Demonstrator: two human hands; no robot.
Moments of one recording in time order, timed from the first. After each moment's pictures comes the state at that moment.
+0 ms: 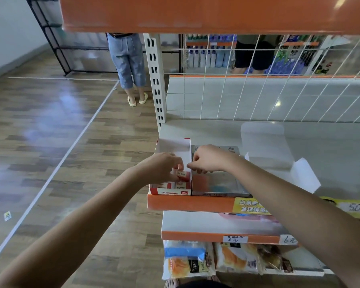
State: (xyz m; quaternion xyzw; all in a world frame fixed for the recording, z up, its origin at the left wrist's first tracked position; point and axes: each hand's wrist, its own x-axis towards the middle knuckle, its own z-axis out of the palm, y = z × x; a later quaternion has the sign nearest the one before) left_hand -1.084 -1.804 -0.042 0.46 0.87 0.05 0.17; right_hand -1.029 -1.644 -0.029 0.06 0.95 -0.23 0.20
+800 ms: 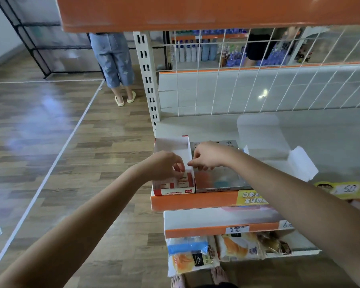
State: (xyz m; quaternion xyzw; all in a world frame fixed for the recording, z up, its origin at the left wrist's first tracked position) left_hand -1.093 -1.801 -0.041 0.45 0.85 0.10 0.24; right_hand -1.029 -1.647 -0.030 0.10 0.94 -0.25 0.21
